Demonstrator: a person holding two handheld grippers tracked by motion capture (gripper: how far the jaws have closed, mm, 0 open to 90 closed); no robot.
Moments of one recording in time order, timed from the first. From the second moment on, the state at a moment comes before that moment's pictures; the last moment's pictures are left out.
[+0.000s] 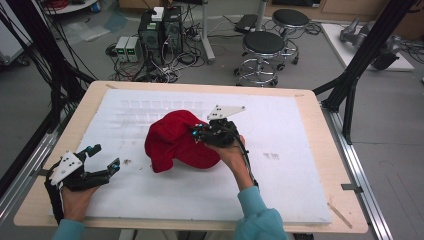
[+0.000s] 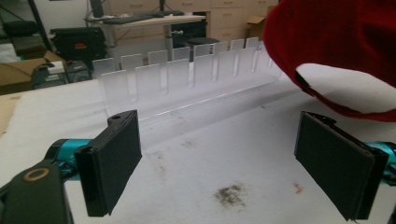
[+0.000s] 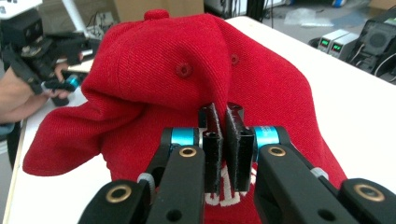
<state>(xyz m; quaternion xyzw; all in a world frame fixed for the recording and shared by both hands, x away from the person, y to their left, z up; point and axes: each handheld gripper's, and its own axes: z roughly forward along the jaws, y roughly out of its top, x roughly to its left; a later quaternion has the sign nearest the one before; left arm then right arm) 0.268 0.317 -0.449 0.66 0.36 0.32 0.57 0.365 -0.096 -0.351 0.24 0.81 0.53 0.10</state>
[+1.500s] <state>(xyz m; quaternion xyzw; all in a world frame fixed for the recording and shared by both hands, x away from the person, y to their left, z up) 0.254 0.217 -0.390 0.75 0.33 0.12 0.57 0.365 -0.078 -0.331 0.29 0.73 0.59 0.17</state>
